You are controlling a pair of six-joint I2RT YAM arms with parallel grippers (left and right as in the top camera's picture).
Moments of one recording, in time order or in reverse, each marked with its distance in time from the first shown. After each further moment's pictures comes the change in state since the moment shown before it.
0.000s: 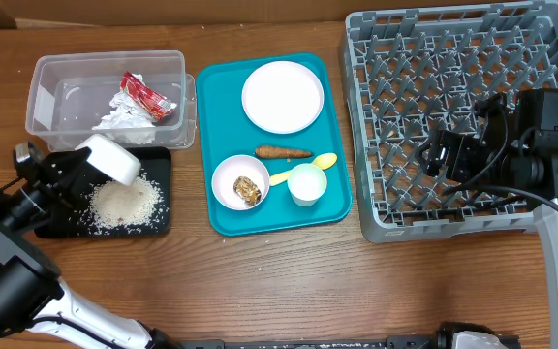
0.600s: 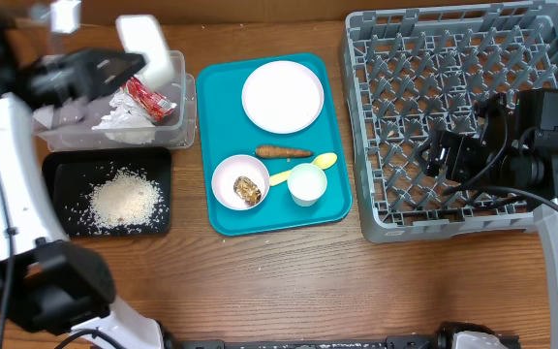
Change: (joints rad) left arm -0.503 -0.214 0.557 0.517 -0.276 -0.293; right arm 0.000 0.000 0.000 -0.004 0.001 0.000
